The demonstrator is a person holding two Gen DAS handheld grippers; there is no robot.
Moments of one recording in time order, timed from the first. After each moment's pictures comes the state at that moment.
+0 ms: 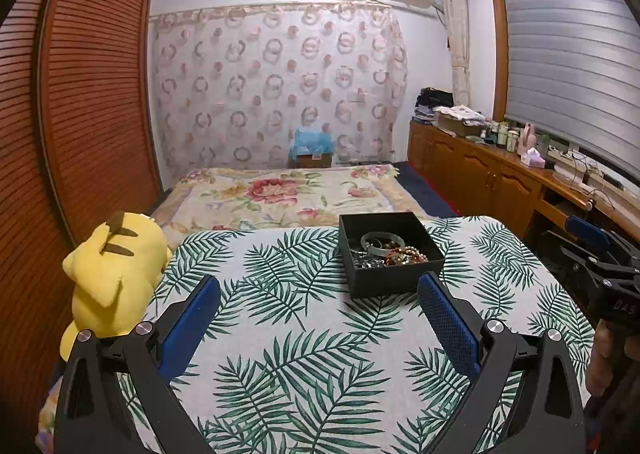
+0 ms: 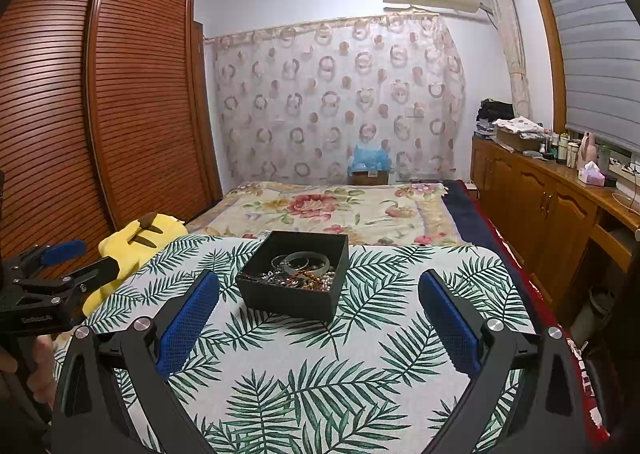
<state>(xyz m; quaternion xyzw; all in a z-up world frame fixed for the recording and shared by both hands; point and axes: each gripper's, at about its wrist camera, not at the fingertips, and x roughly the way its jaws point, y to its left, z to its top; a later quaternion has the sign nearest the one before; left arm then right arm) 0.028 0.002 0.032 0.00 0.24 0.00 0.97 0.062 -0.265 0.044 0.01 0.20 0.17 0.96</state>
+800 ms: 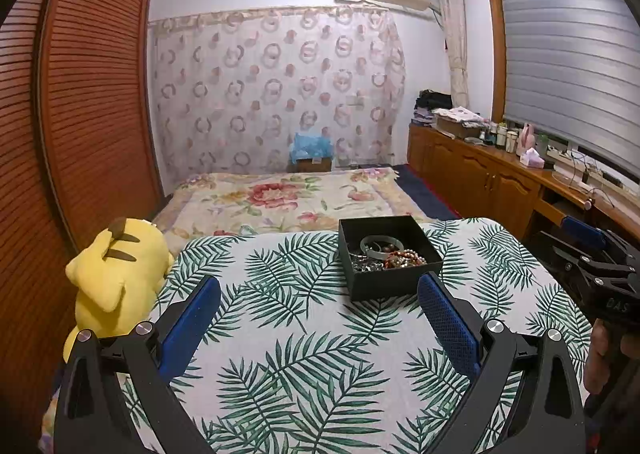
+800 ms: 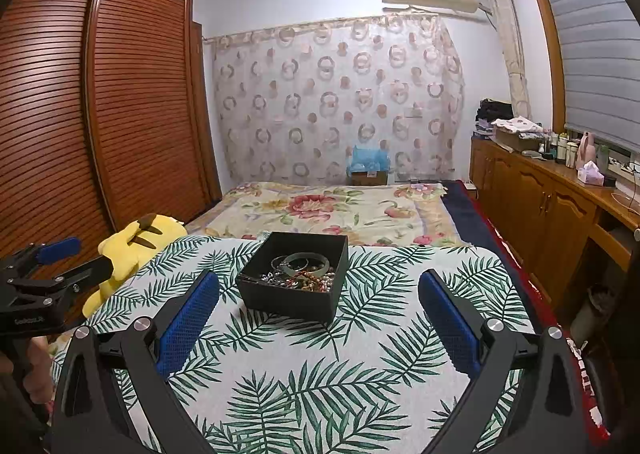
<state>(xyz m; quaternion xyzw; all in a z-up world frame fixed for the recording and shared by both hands) 0.025 -0.008 0.039 0.00 0.23 0.00 0.97 0.062 -0.265 0.036 0.01 0.20 0.17 0.96</state>
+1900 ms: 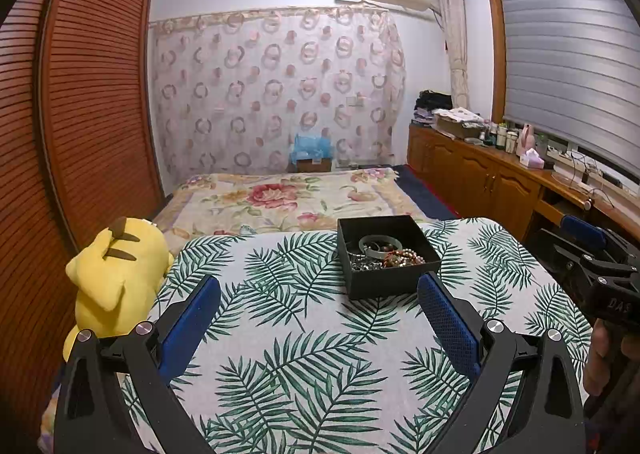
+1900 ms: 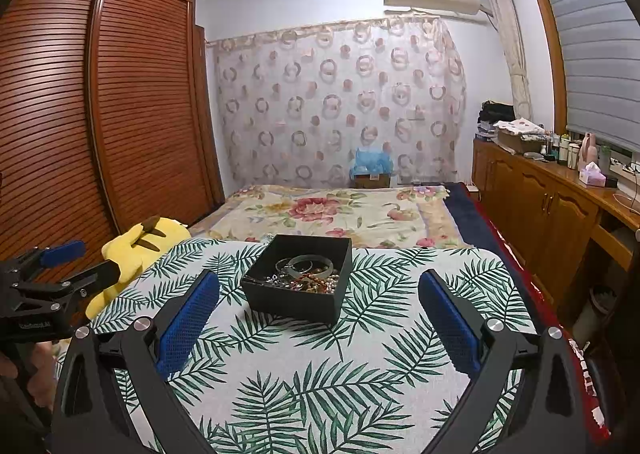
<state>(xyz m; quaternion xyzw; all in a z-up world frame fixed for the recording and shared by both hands) 0.023 -0.005 0.040 0.00 0.23 0.00 0.97 0.061 -0.262 0.036 0.01 0.20 0.18 0.96</state>
